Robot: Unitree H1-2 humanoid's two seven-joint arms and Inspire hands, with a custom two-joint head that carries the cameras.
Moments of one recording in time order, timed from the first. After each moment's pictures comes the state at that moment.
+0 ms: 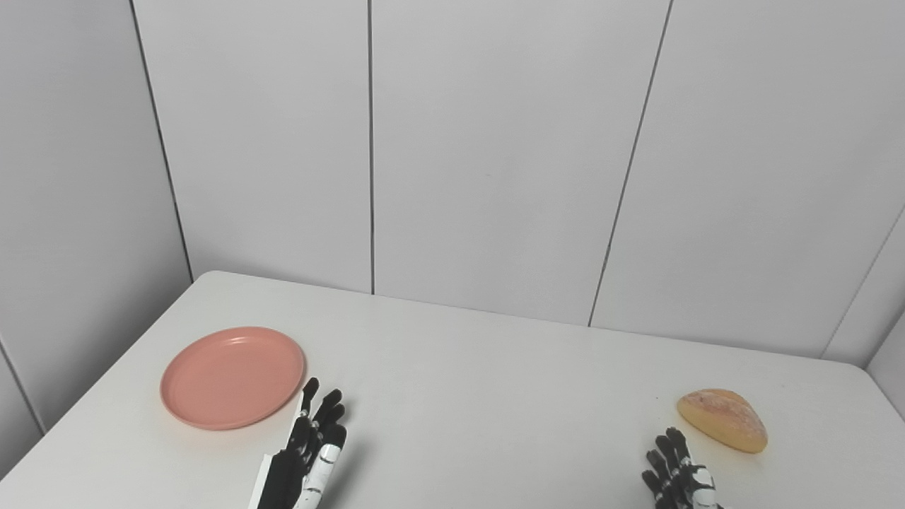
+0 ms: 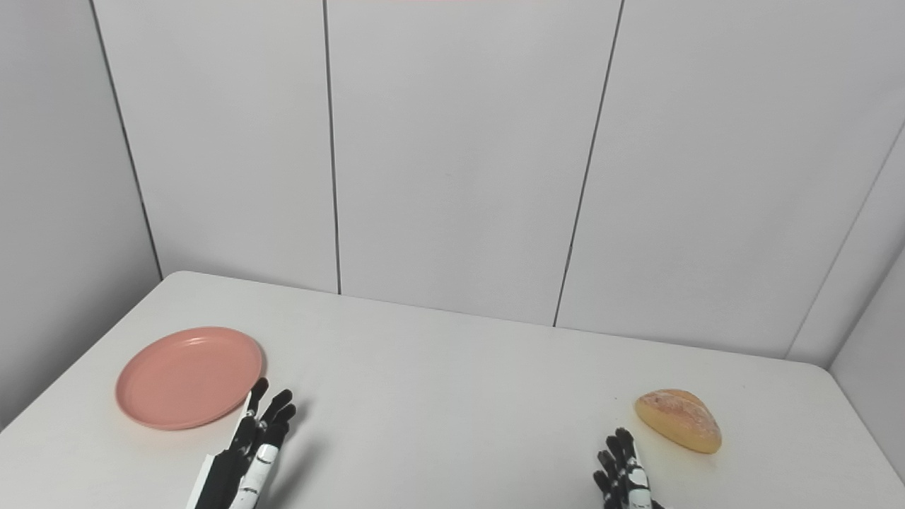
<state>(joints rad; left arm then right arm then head) -0.05 -0.01 0.05 -0.02 -0.07 -0.13 0.00 -0.06 -0.02 -0.06 0.05 0.24 -0.06 0.12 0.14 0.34</state>
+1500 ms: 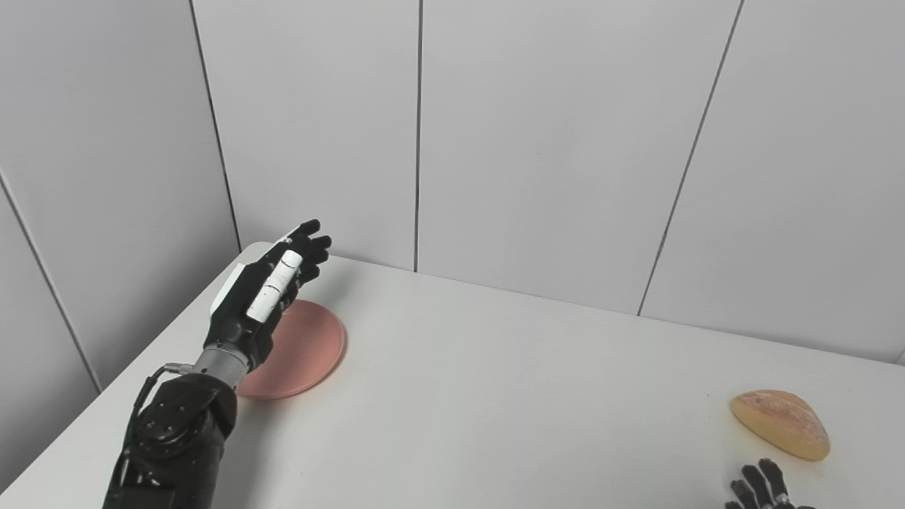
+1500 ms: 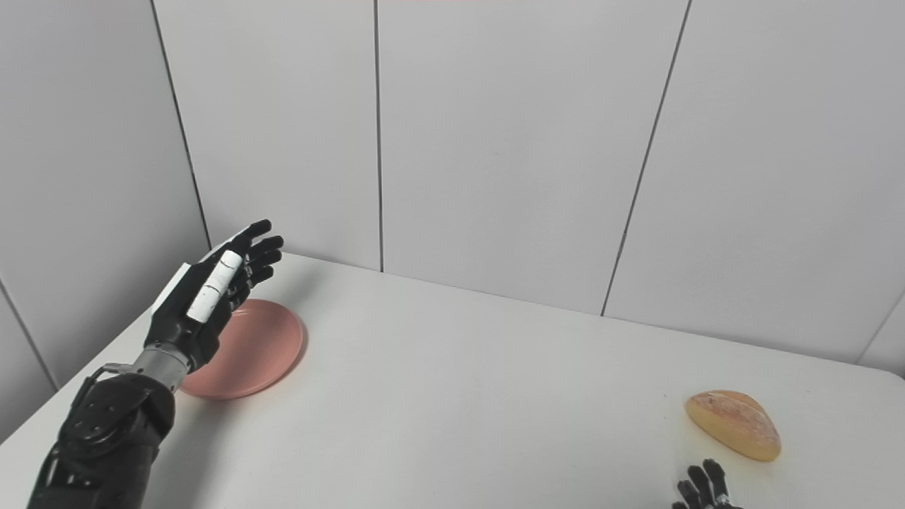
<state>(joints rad) -0.40 0.37 0.30 -0.14 -0.28 0.38 -0.08 0.02 -0.07 -0.08 -0.09 0.31 0.03 0.12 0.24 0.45</state>
